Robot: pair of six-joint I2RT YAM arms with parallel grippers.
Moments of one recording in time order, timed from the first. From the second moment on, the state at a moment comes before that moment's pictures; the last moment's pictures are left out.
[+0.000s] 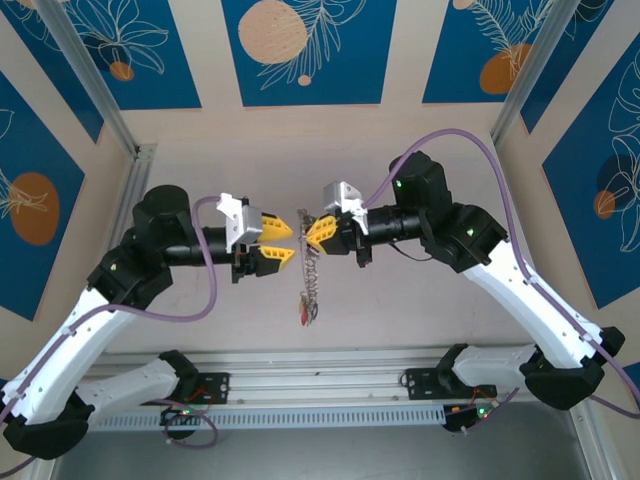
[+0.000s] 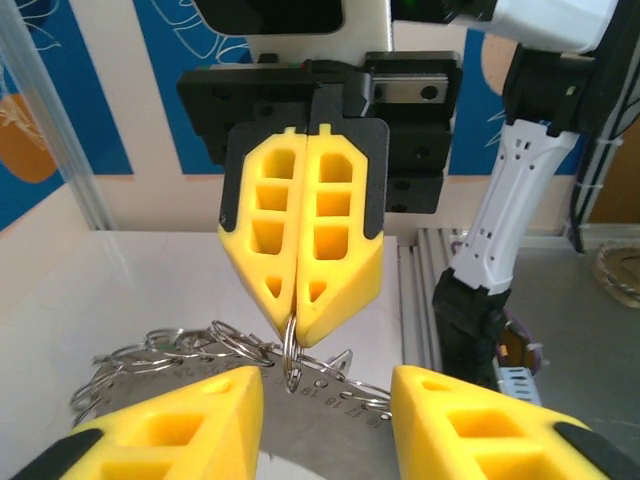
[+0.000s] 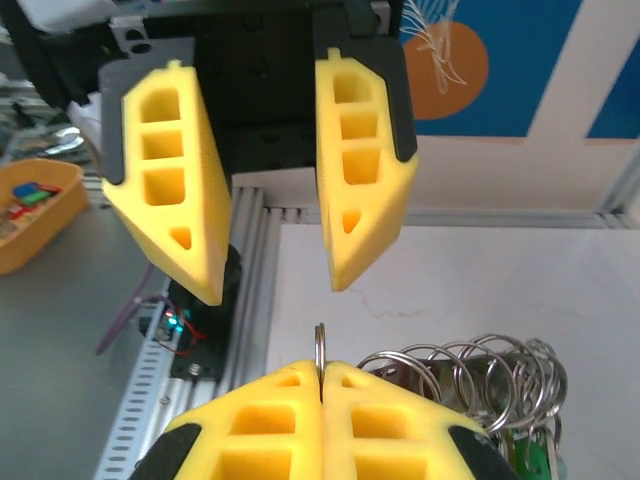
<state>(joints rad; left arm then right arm) -0.70 0.95 1.28 -0.56 0.72 0.23 0.79 1.20 1.52 -0.74 -0.70 -0.35</state>
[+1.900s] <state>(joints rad) -0.72 1.00 1.32 -0.71 0.63 0.35 0.92 1.35 1.74 -1.01 -0.48 -0.51</state>
